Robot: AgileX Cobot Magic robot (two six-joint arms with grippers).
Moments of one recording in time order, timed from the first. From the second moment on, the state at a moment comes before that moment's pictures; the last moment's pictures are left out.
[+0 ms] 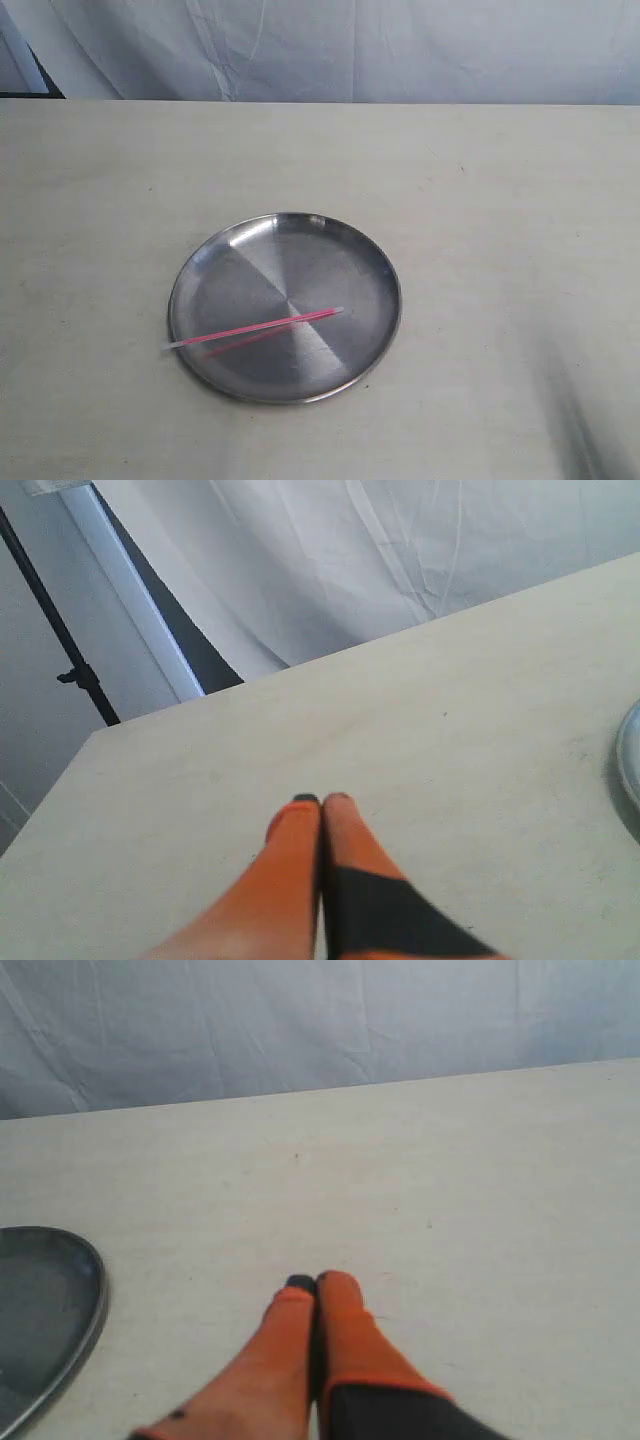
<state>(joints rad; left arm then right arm) -0.07 0.01 0.00 0.22 0.24 0.11 -0.10 0.01 0.00 0.17 0.33 -0.03</state>
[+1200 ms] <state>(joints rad) -0.07 0.01 0.00 -0.49 -0.56 -0.41 -0.10 0.01 0.00 0.17 0.33 -0.03</state>
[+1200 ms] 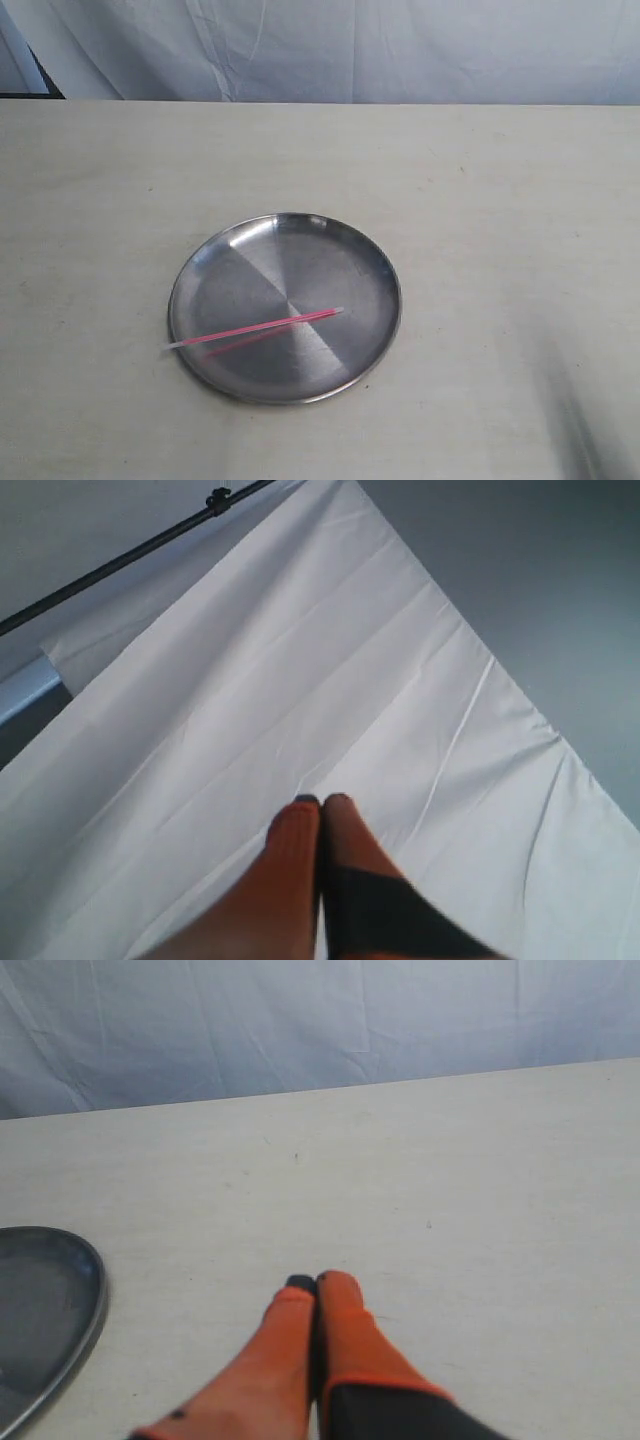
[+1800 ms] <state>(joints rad) -0.09 0.41 -0.66 0.01 0.33 -0.43 -0.10 0.01 0.00 0.17 0.33 -0.03</state>
